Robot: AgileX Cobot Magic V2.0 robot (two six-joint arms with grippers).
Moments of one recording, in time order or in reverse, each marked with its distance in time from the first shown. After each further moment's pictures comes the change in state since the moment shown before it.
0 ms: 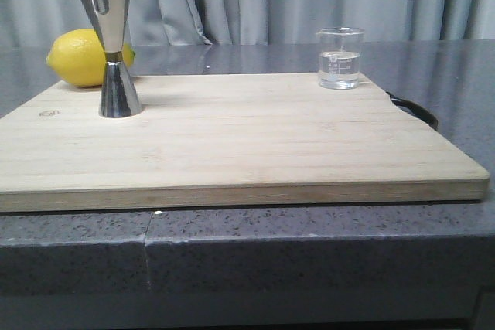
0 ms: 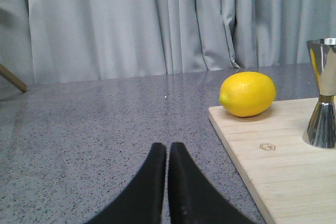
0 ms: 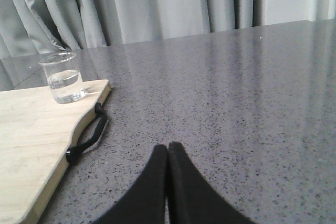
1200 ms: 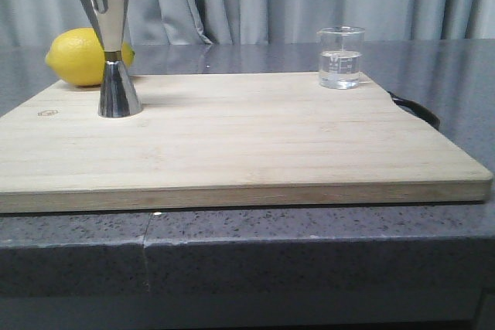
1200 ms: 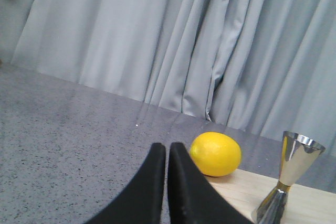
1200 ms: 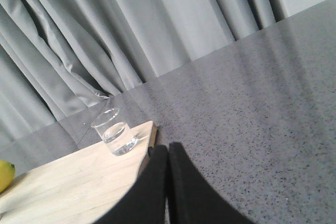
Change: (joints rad) left arm 0.000 0.000 -0.058 -0.303 -0.036 -0.077; right arm 0.000 0.011 -0.135 0.246 0.062 0.086
